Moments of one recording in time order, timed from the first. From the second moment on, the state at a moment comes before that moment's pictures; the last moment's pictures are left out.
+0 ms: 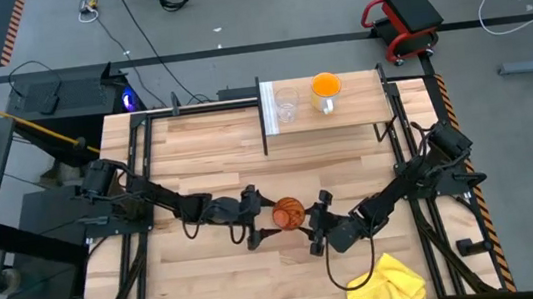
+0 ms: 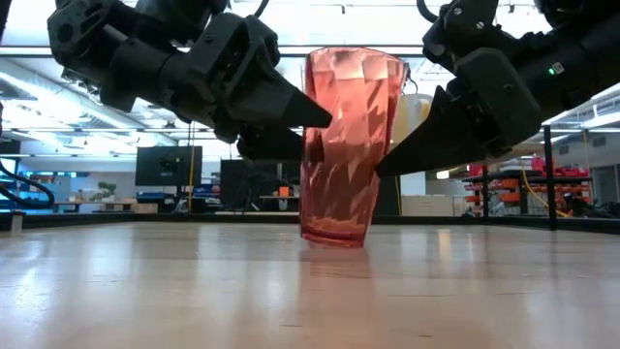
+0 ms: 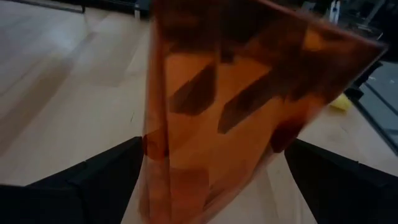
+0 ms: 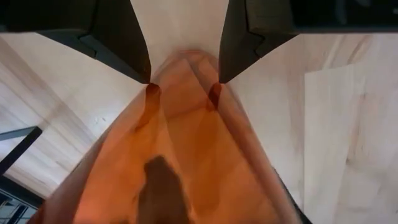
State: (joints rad) left arm -0.25 1.77 0.67 0.77 -0.17 -0.26; right arm 0.51 1.79 0.72 0.37 0.79 0.42
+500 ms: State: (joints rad) left arm -0.23 1.90 0.68 0.82 -0.15 -0.28; right arm 0.51 1.79 0.72 0.46 0.77 0.31
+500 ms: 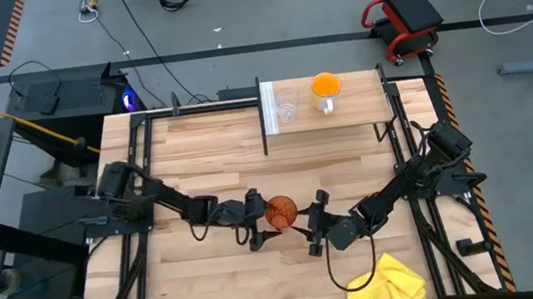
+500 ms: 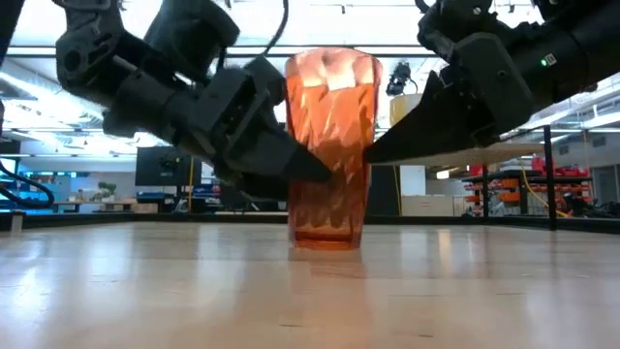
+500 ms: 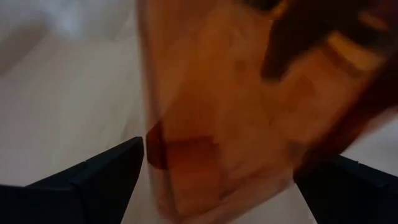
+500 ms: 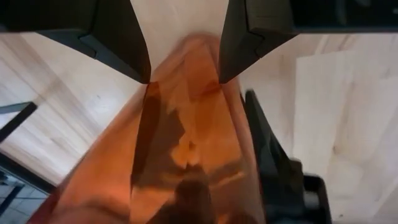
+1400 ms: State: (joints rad) left arm -0.23 1.96 0.77 0.78 -0.10 -0.21; right arm 0.50 1.79 0.75 0.46 0.70 0.22
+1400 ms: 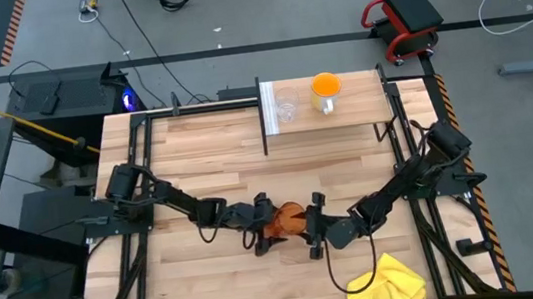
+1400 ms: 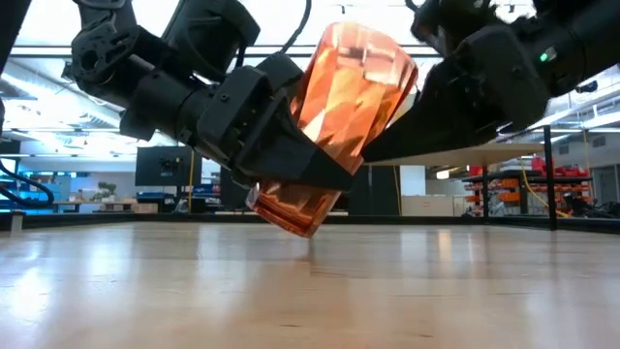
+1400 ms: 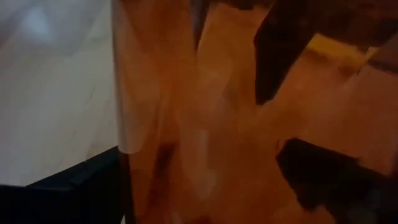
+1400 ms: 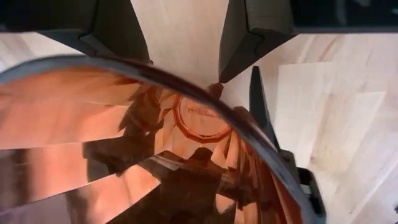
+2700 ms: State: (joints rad) left arm -0.15 1.96 0.78 1.11 -0.14 -0.14; right arm 0.63 1.49 0.83 -0.15 0.92 0.54
